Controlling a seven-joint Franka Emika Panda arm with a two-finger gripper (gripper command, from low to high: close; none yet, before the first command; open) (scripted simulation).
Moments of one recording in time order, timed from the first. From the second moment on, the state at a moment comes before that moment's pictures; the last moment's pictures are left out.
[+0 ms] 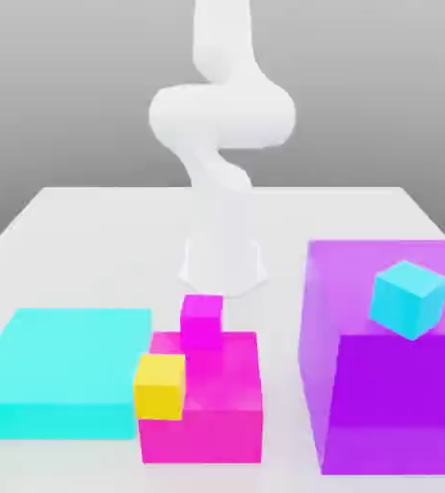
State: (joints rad) arm -0.03 -0.71 -0.01 -2.29 0.00 2.32 0.83
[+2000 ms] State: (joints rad) arm -0.23 0.00 -0.13 -2.43 0.02 2.43 0.98
